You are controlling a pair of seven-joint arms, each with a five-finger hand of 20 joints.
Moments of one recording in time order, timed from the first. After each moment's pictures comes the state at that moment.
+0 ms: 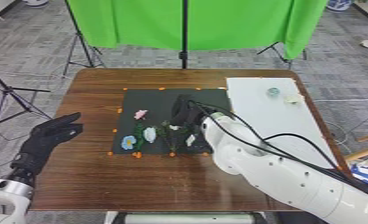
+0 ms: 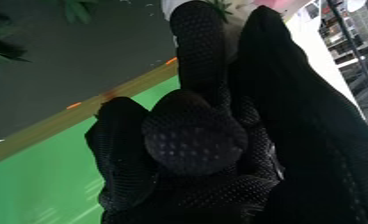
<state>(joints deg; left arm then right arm) 127.0 -61.5 -111.1 -115.9 66.6 -7.5 5.9 -55.8 -57.8 28.8 -98.9 -103.9 2.7 28.2</state>
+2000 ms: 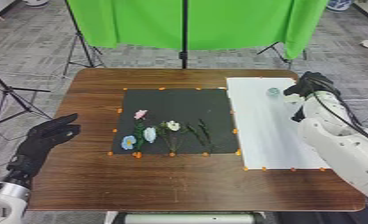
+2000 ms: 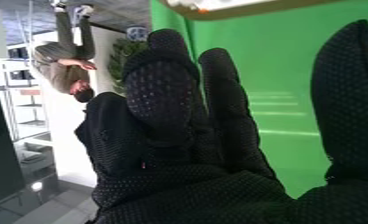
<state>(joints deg) 128.2 -61.8 -112.3 -116.5 66.7 -7.5 6.0 -63.9 -42.4 54.1 -85.6 -120.9 0.4 43.4</state>
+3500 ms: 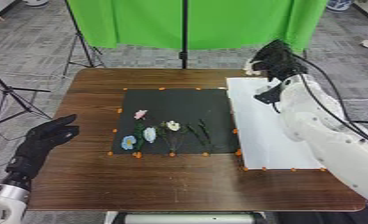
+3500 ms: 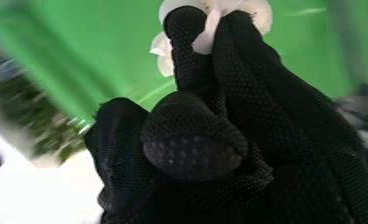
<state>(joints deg) 128.8 -62.8 -112.7 -116.9 66.8 -7.4 6.1 -60.7 -43.1 51.0 -102.6 -102.7 16.1 29.7</state>
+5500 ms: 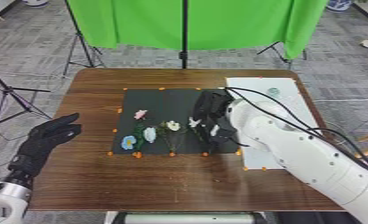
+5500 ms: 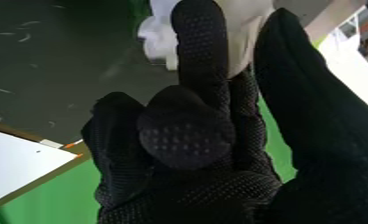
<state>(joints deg) 128.0 -62.5 -112.4 -116.7 66.8 -8.7 5.7 -55.2 -52.8 38.0 -96.5 -91.8 -12.3 29.6</state>
